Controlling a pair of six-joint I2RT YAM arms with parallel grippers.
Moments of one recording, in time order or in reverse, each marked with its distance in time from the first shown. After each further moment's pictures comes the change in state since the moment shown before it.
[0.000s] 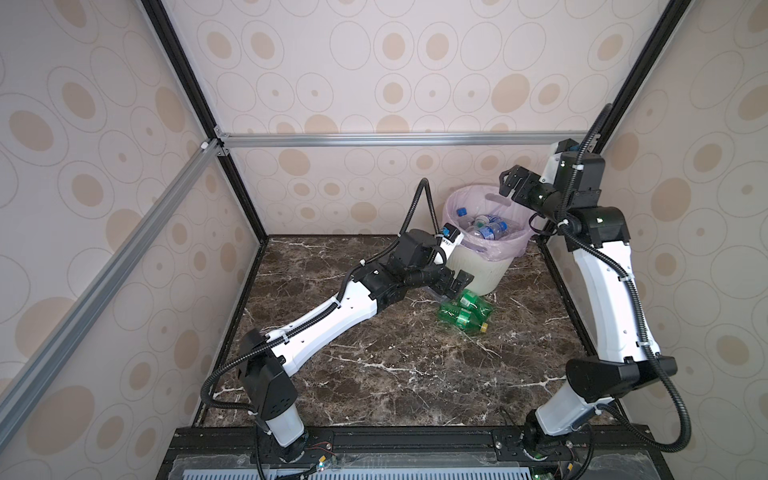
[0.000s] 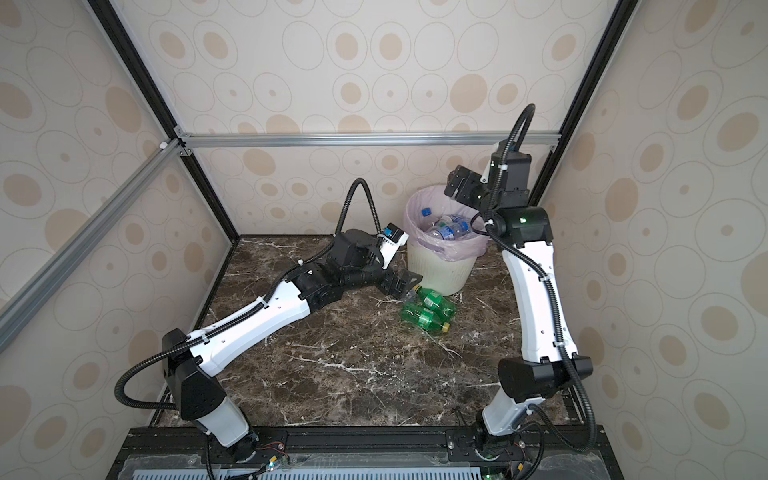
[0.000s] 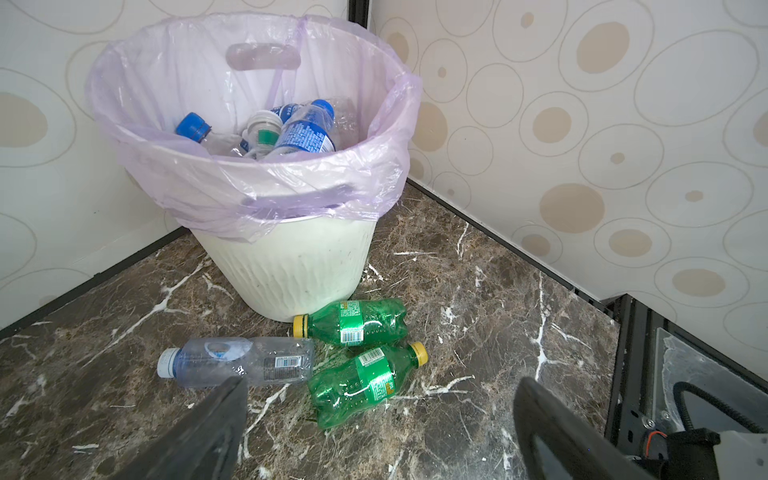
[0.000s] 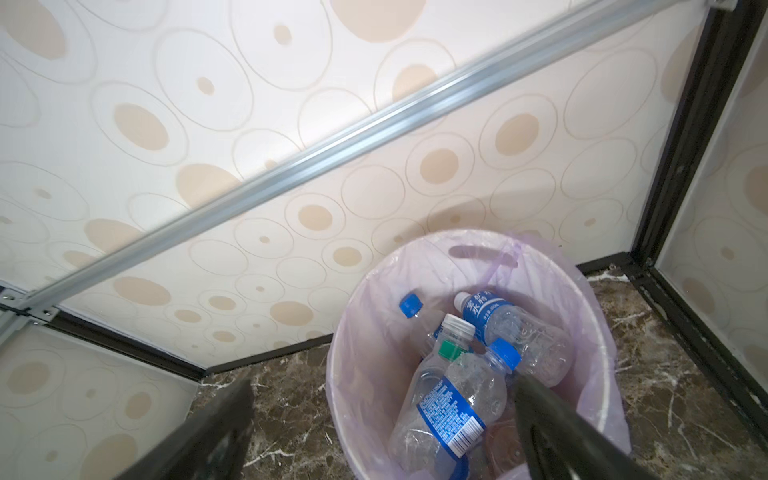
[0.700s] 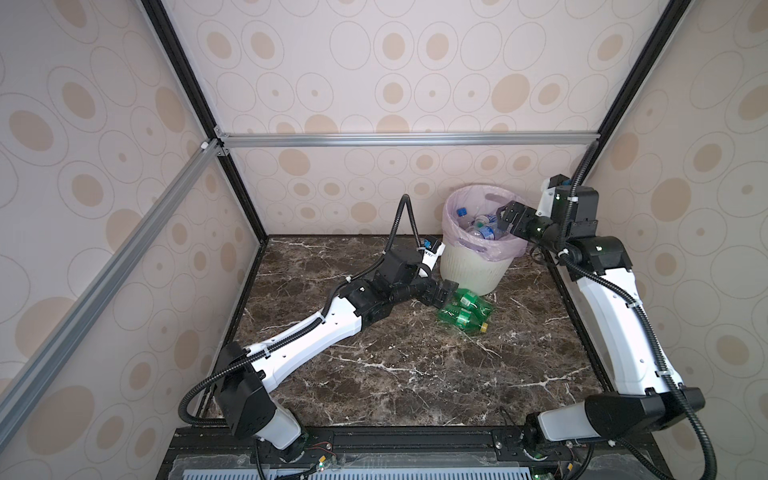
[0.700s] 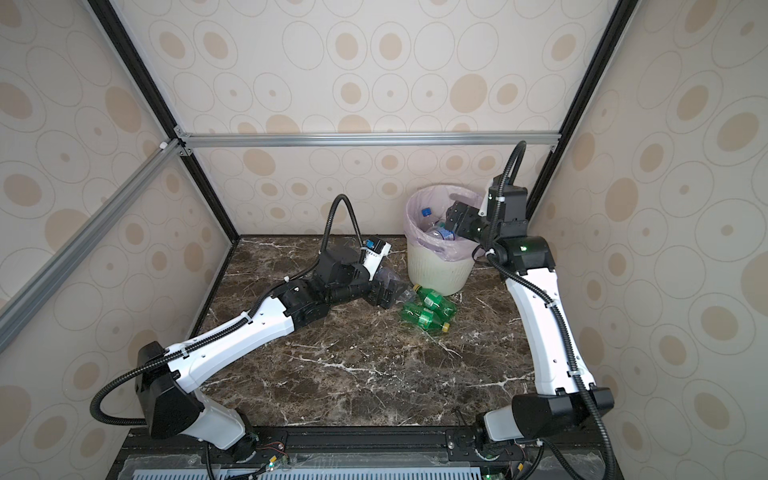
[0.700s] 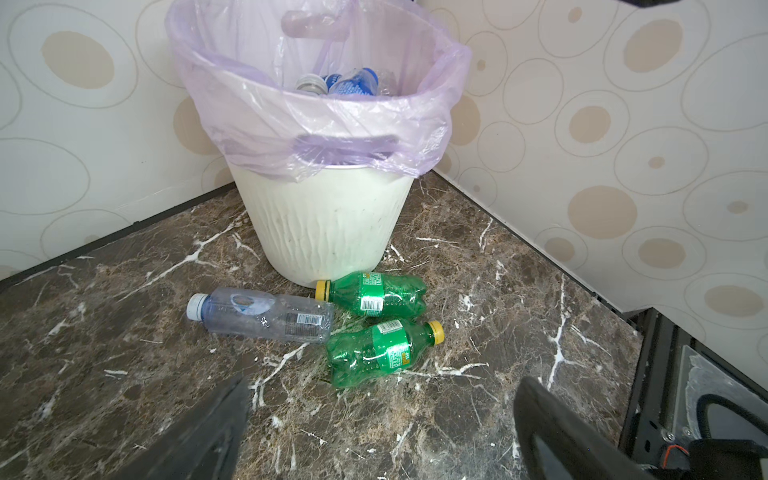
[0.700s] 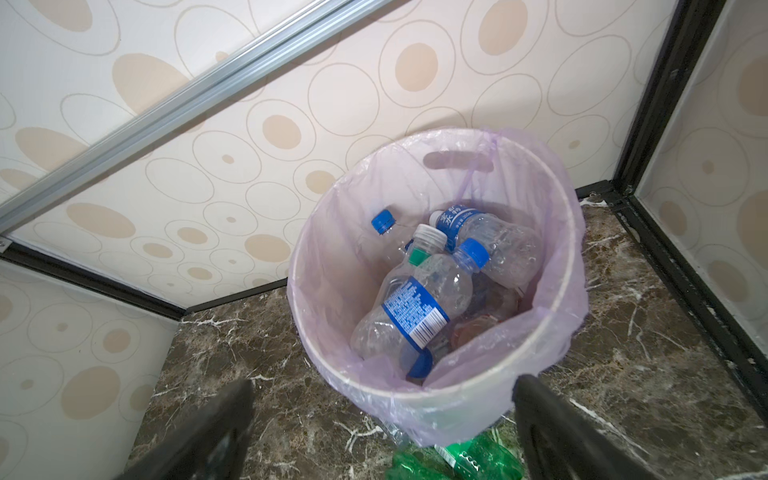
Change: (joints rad) left arm 0.002 -0.138 -0.247 0.105 -0.106 -0.077; right arm 0.002 -0.239 -0.438 0.035 -0.025 -0.020
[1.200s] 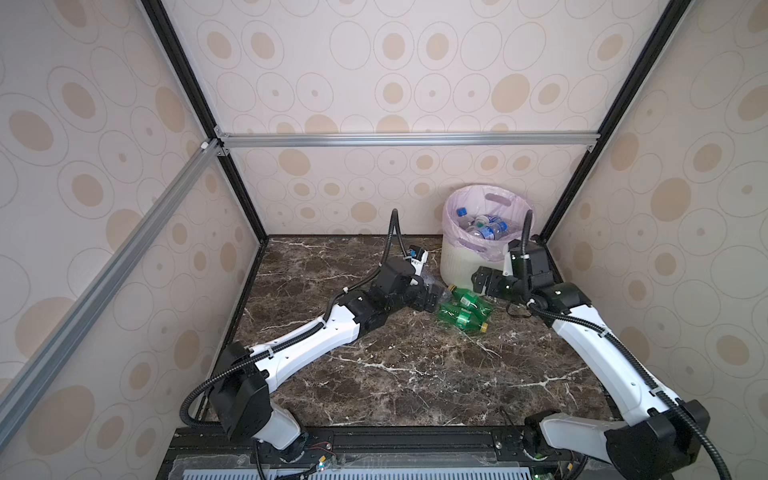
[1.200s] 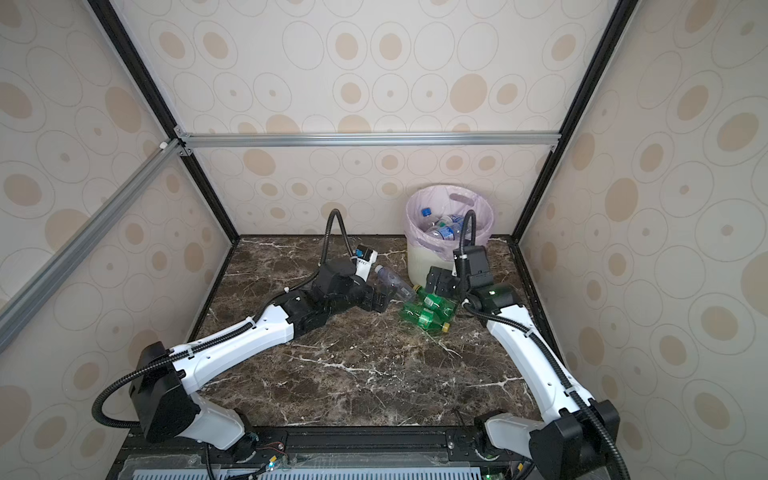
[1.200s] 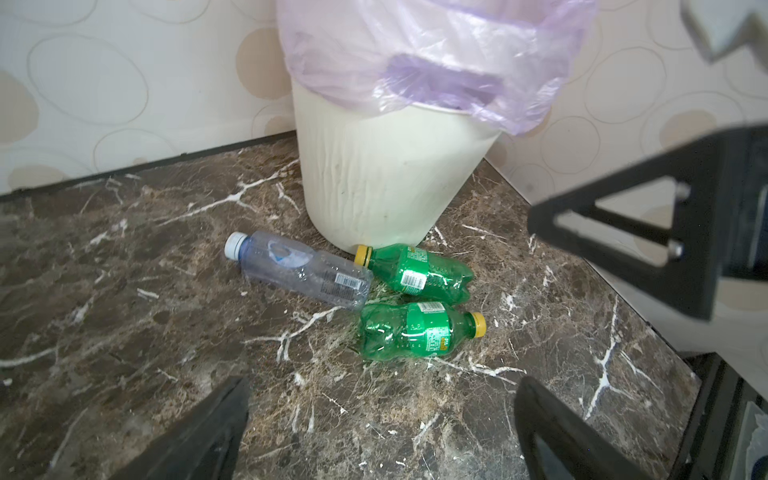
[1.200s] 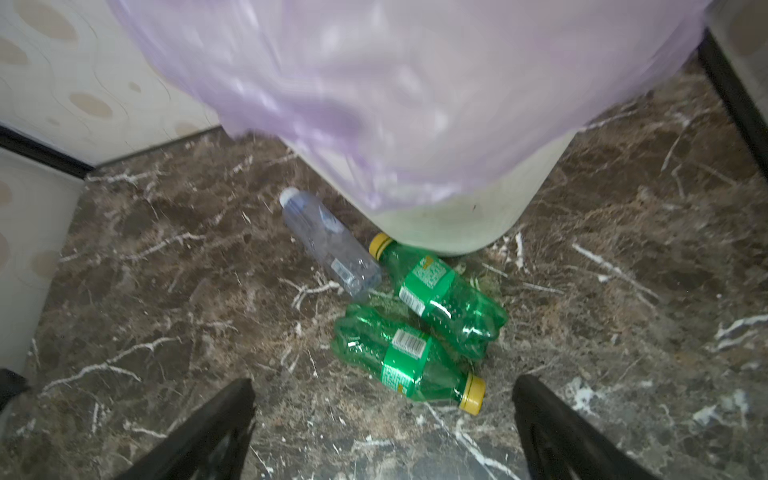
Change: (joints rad) left arm 0.046 -0.036 -0.191 0.086 -0.103 -0.159; right arm 0.171 -0.172 -0.600 0.090 0.061 0.019
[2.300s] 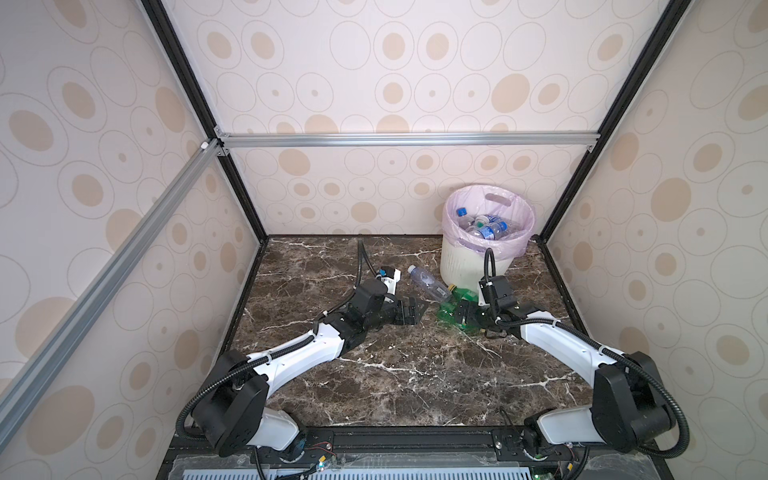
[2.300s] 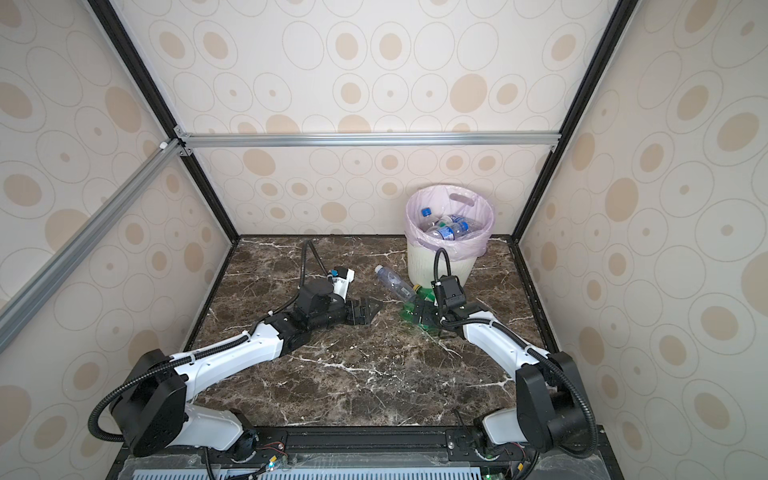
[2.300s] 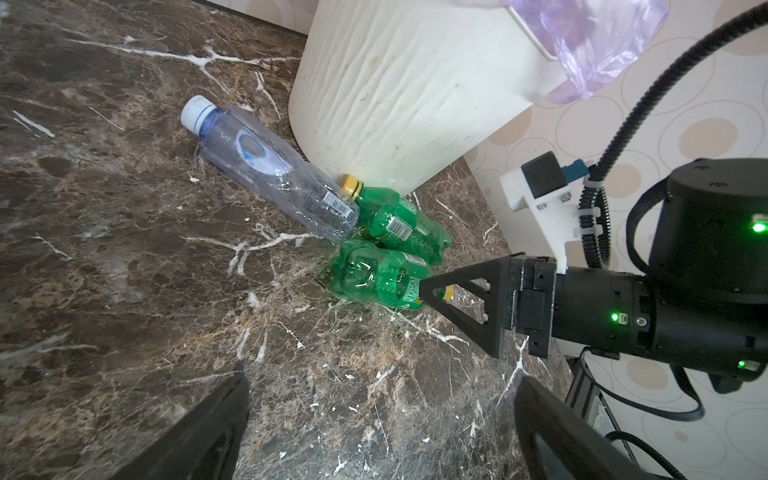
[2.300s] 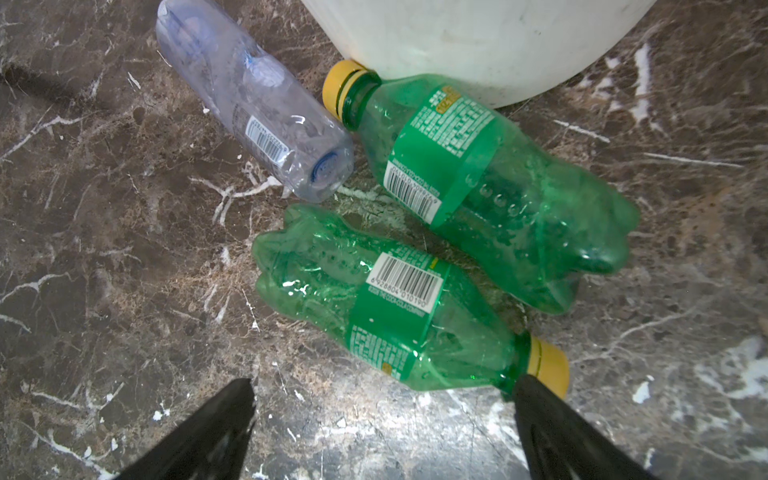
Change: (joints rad) left arm 0.108 -0.082 -0.348 0.296 0.272 -0.289; right arm 0.032 0.179 -0.274 0.248 -0.083 0.071
